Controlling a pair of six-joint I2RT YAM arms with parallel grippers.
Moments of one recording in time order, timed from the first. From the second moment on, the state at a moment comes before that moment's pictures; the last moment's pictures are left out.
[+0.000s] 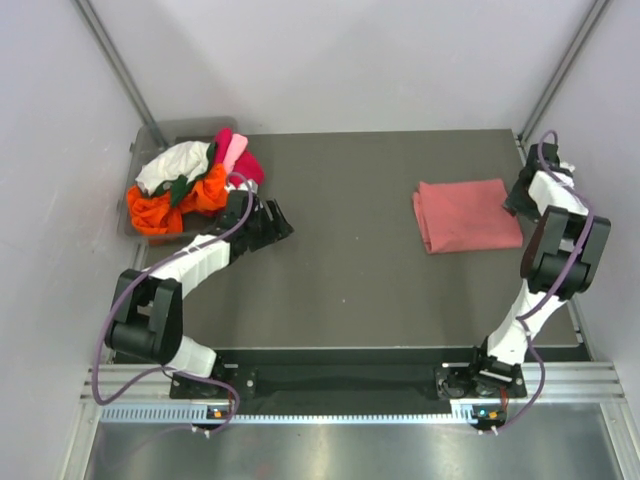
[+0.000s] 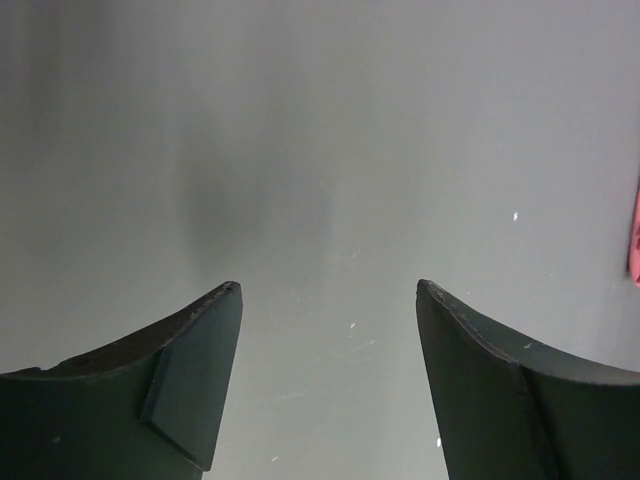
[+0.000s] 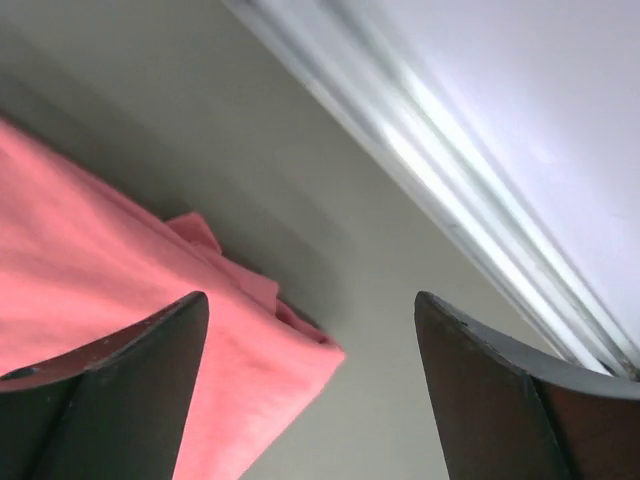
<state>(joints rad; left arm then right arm) -0.28 1.49 0.86 -0.10 0.12 -0.63 -0.31 1.94 1.48 -0.64 0.36 0.32</state>
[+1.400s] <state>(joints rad) -0.28 0.66 0.18 0.17 -0.14 -0.44 0.15 0.76 0.24 0.26 -0.10 0.25</state>
